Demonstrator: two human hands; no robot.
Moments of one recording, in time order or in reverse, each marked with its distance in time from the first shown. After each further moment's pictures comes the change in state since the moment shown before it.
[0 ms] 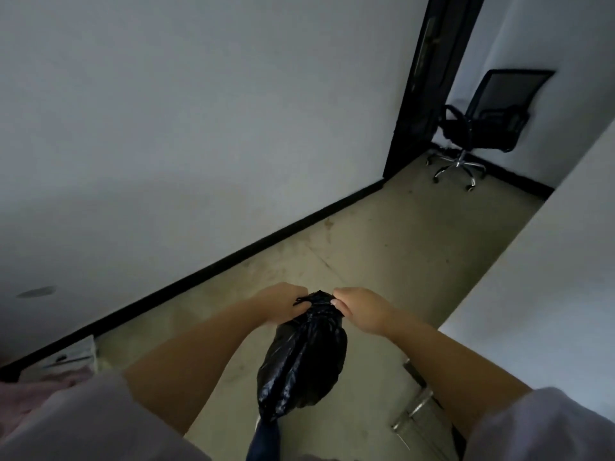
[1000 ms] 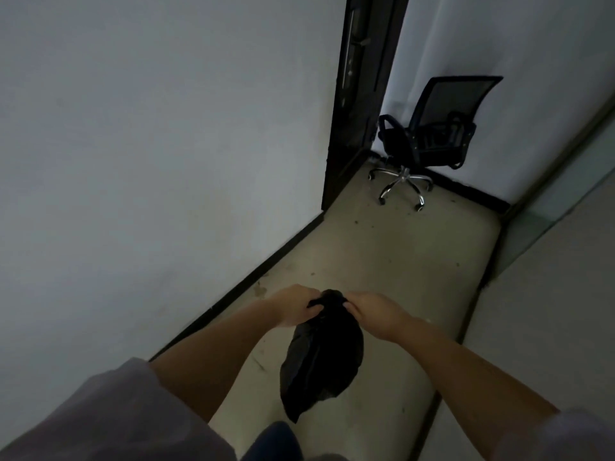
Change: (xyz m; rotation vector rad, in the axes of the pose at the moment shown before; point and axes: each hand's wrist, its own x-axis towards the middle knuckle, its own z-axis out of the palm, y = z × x) left_hand 0.622 0.022 -0.254 -0.002 -0.159 0.201; right_hand 0.346 0.466 -0.230 0.106 0.033 0.353
